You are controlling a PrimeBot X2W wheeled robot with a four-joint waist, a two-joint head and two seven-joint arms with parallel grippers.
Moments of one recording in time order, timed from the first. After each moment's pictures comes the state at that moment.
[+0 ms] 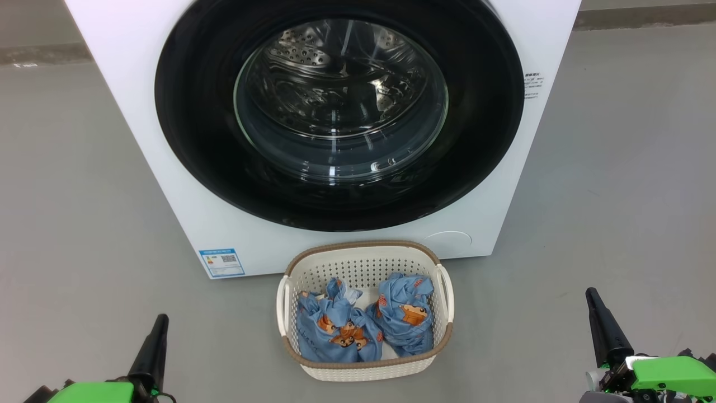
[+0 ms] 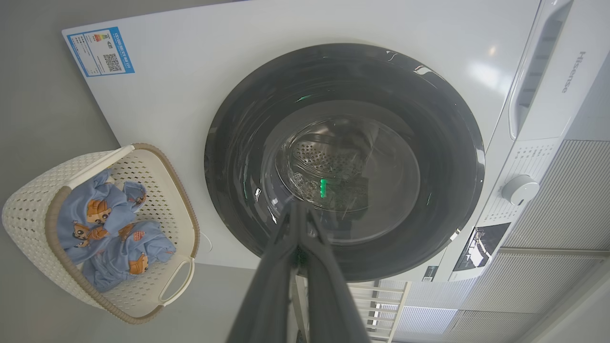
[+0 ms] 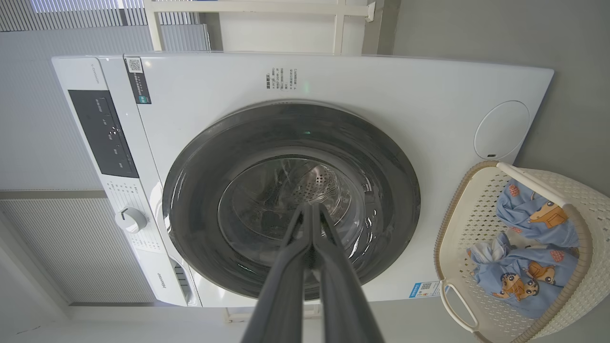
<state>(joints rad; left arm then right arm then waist) -0.06 0.04 0.07 0.26 -1.62 -0.13 0.11 -0.06 -0.05 -0.13 0.27 1.62 0.13 0.10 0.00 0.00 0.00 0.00</state>
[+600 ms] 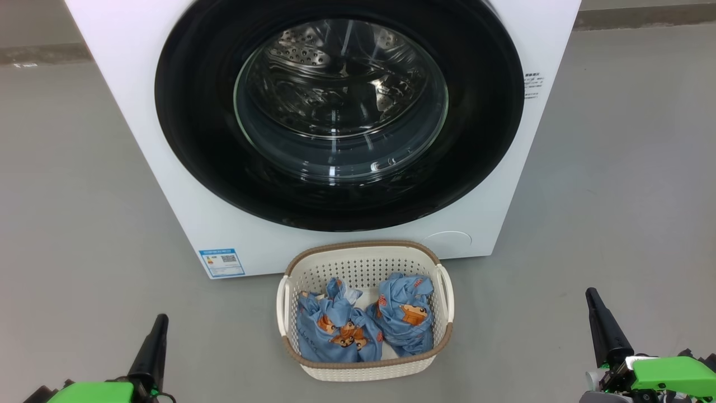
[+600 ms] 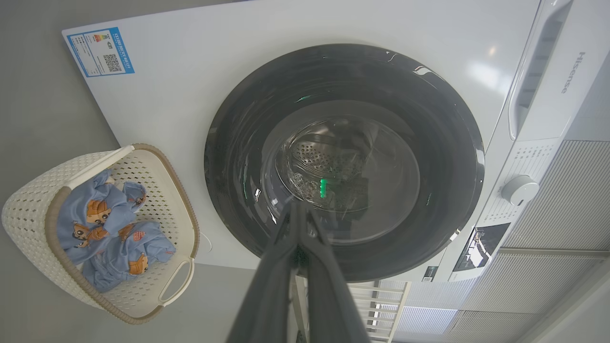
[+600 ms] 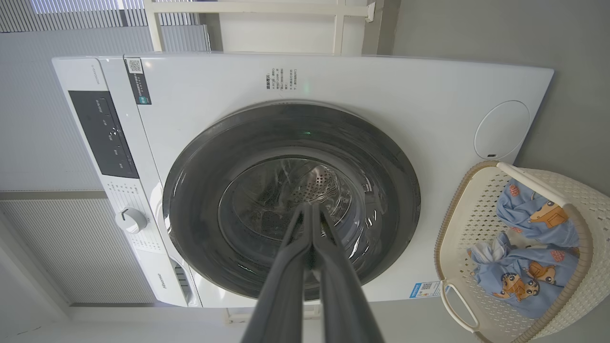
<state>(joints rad) -0.07 0.04 0.08 0.26 -1.62 -0.13 0.11 -0.06 -0.05 -0.13 0.27 1.62 0.13 0.10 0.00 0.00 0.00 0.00</state>
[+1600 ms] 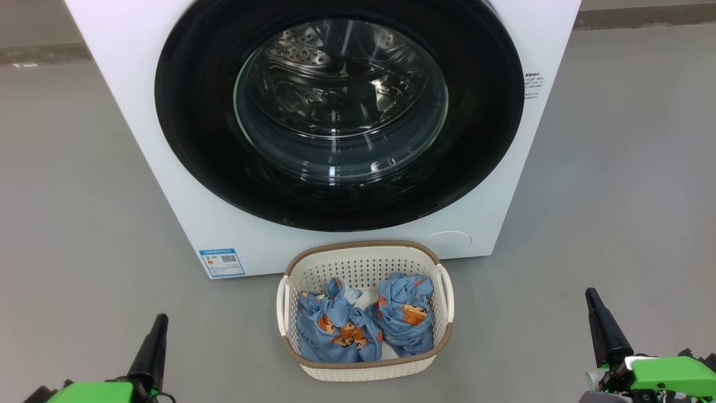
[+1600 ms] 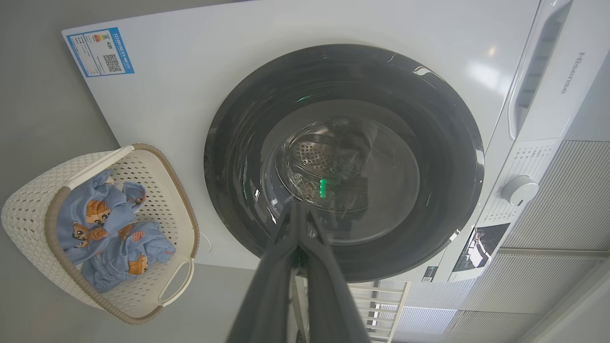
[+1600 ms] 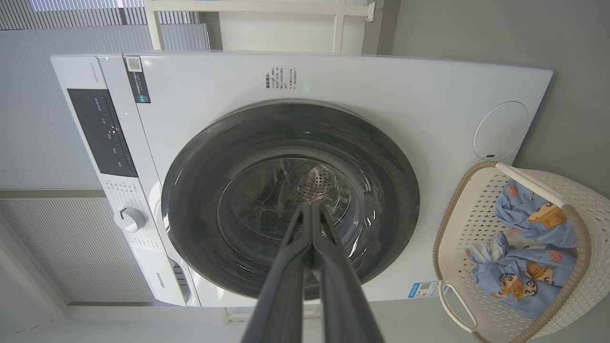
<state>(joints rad) -0.07 0.04 0.08 0.26 -1.62 -0.13 0.11 -0.06 -0.05 -0.14 0.27 1.61 0.13 0.11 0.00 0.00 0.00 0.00</state>
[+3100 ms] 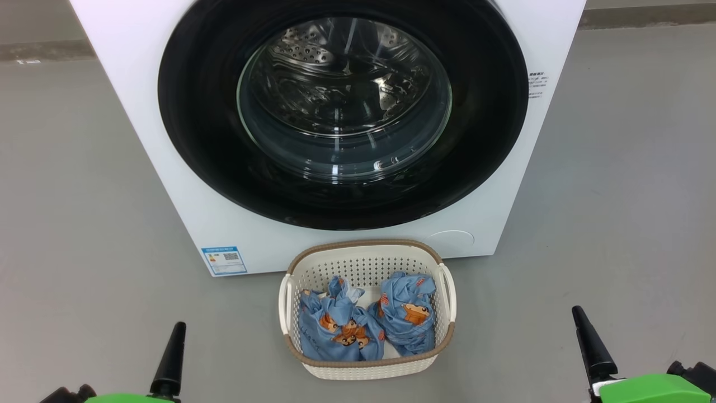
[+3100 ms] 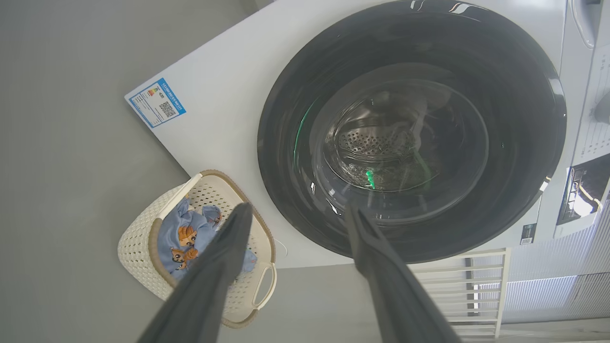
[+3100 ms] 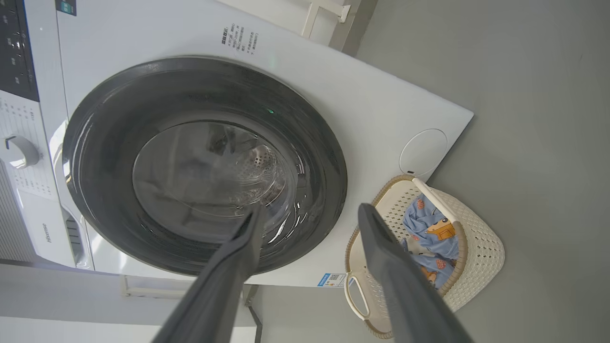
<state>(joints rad) -0.02 0.03 0.01 0.26 -1.30 -0.13 0.01 -0.02 -0.07 -0.07 0.32 1.33 0.13 0.01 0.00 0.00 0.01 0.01</state>
